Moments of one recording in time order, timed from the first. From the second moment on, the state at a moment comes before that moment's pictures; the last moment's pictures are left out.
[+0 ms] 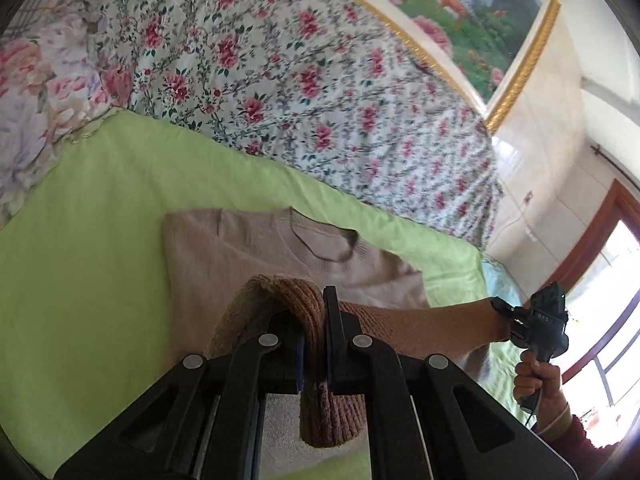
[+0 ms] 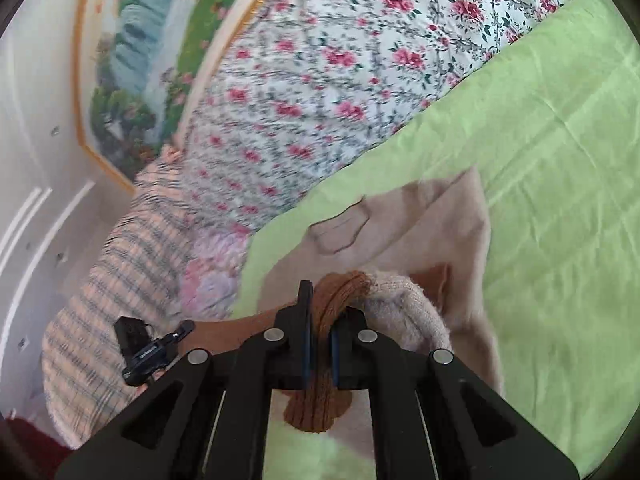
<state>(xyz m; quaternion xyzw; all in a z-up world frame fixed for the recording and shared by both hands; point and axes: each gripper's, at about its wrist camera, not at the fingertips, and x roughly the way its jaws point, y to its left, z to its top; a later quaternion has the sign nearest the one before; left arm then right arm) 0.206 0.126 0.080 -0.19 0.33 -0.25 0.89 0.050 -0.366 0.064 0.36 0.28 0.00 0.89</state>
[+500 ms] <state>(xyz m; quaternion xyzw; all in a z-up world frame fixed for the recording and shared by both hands) 0.330 0.116 -0.021 -0.20 0.44 -0.19 0.85 0.141 -0.422 -0.019 0.35 0.38 -0.08 0.85</state>
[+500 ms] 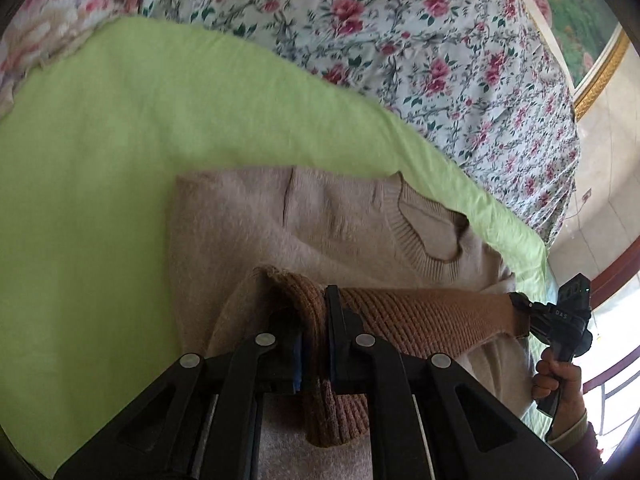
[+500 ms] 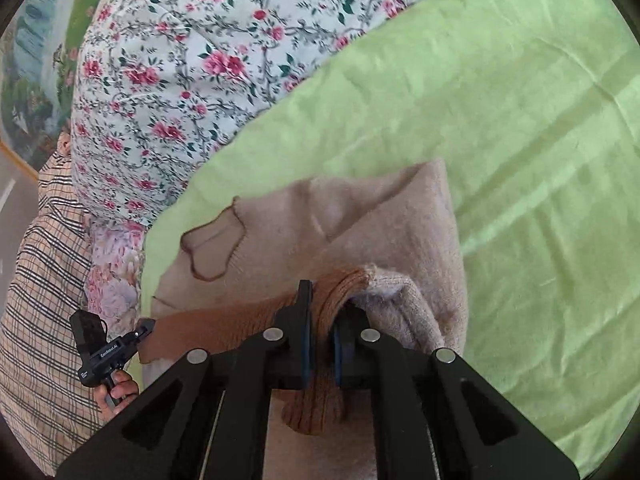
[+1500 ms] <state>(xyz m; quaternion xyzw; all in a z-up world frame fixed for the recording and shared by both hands) 0.339 0.111 -0.017 -0.15 0.44 -0.15 0.87 0.143 -0.410 0.000 0.27 0.38 -0.13 0.88</state>
